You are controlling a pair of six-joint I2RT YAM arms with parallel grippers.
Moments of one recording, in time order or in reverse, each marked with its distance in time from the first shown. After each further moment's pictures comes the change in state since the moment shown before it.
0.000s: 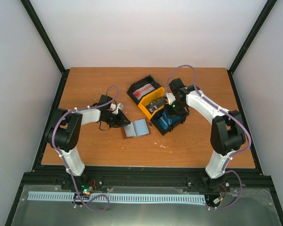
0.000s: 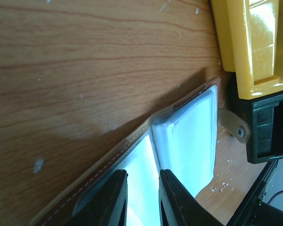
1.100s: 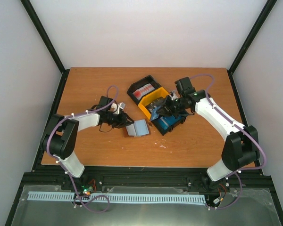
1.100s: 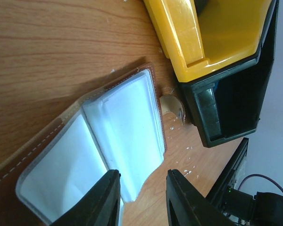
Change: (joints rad) left arm -0.043 -0.110 -0.072 0.103 0.069 -0.095; right arm 0.004 -0.256 -0.116 0.201 -0.402 0.924
